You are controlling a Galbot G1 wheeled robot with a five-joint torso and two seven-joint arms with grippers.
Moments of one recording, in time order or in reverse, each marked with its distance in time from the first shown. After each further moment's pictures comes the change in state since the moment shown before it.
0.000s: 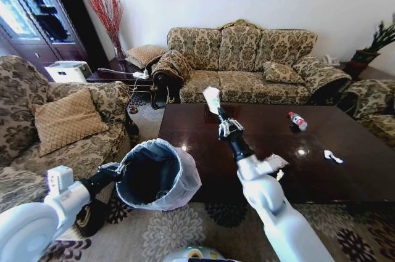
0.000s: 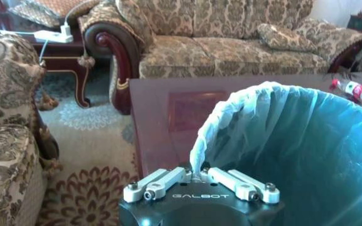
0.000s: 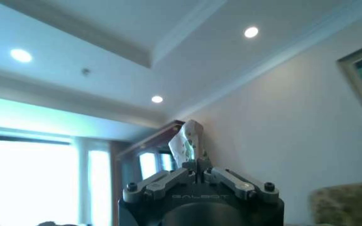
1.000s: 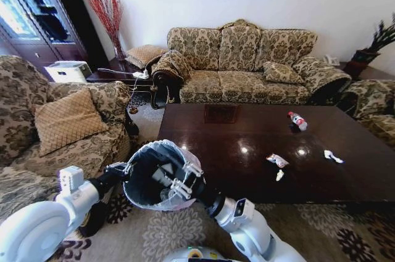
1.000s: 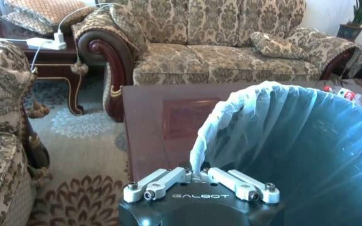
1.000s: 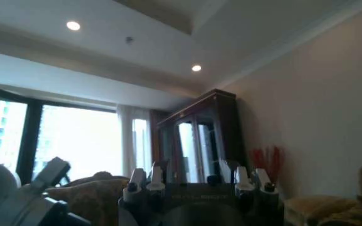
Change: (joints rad) left arm -0.081 -0.037 0.088 0.000 0.060 0.000 0.008; right arm -0.139 -0.013 -0.119 -0.092 -0.217 0.119 -0.071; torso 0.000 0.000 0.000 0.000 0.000
